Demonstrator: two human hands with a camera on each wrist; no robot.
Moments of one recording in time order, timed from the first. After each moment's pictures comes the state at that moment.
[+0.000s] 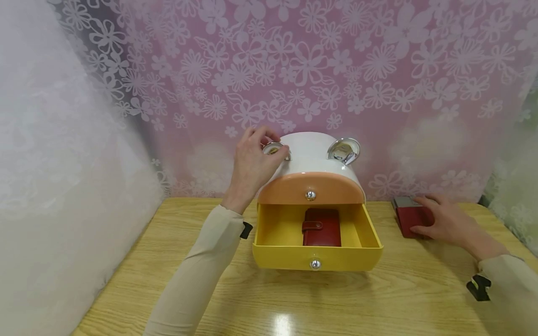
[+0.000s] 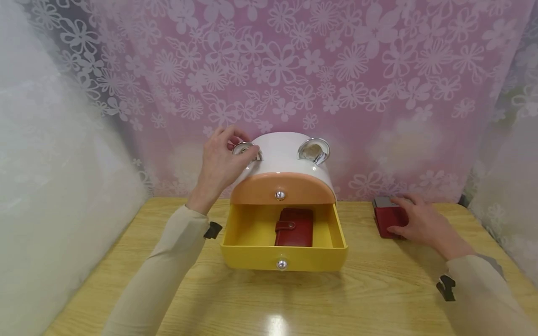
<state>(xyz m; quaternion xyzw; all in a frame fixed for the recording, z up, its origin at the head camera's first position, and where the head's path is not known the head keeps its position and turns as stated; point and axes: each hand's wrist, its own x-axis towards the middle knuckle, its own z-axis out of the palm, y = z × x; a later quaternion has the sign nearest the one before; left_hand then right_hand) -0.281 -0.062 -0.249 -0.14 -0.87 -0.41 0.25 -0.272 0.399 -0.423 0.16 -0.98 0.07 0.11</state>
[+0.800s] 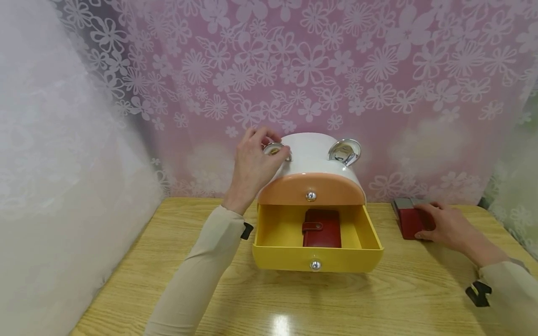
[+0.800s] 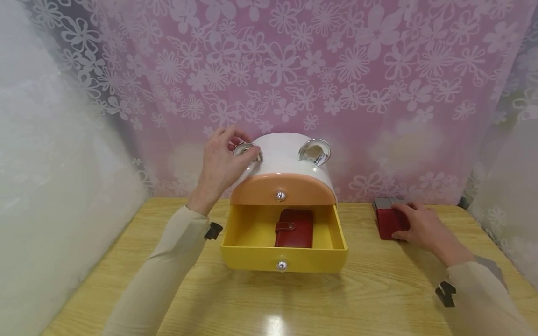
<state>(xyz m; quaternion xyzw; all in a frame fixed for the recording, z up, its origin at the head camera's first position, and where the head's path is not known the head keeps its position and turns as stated) -0.281 -0.063 -0.251 -0.14 -0.87 -0.41 0.25 -0.266 0.396 -0.422 0.14 -0.98 0.09 0.09</state>
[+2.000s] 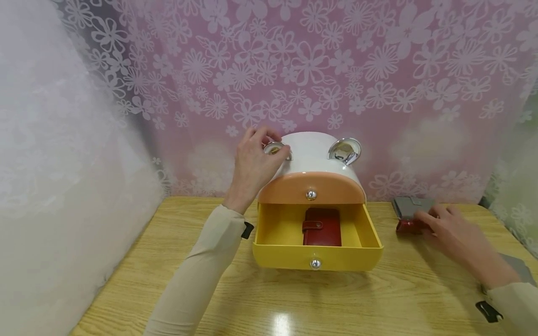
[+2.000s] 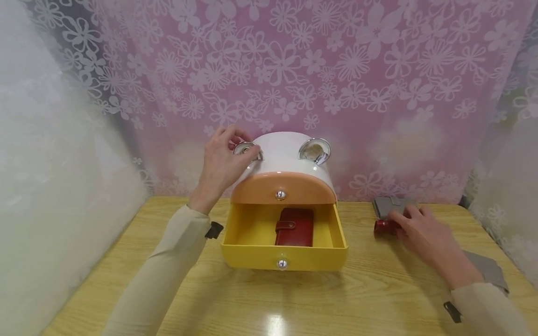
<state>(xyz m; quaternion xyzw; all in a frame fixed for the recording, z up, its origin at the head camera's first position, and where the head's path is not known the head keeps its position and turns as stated) -0.280 -0.062 -0.251 -0.14 -0.86 -0.41 0.25 -0.226 0.373 -0.411 0.23 -0.94 -0.01 0.25</state>
